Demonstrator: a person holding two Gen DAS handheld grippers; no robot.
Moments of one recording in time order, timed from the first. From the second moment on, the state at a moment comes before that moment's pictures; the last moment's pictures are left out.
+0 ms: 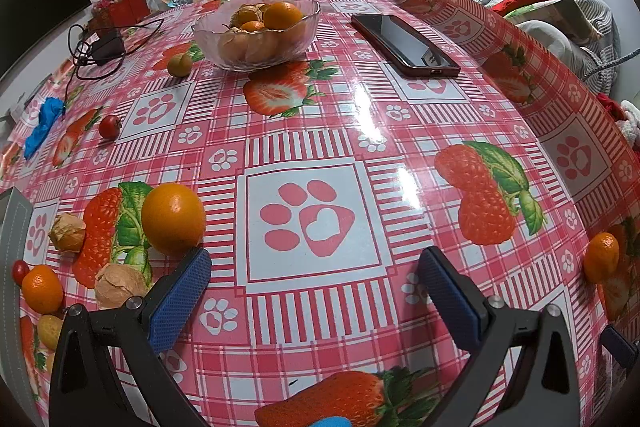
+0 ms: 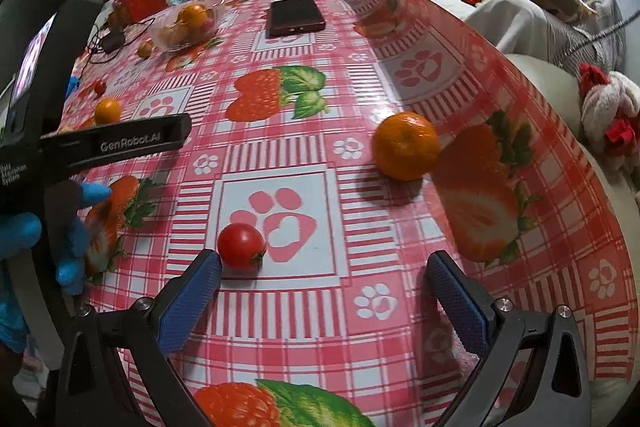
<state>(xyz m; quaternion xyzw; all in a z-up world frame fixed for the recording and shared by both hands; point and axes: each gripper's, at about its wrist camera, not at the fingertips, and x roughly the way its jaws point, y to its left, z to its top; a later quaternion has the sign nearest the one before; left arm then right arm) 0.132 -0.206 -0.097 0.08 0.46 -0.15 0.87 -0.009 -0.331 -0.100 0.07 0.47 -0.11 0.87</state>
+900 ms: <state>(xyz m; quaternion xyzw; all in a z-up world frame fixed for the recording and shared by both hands) 0.053 -0.171 -0.079 0.12 0.47 -0.21 0.85 0.010 -0.399 -0.082 0.17 0.46 -0.14 0.86</state>
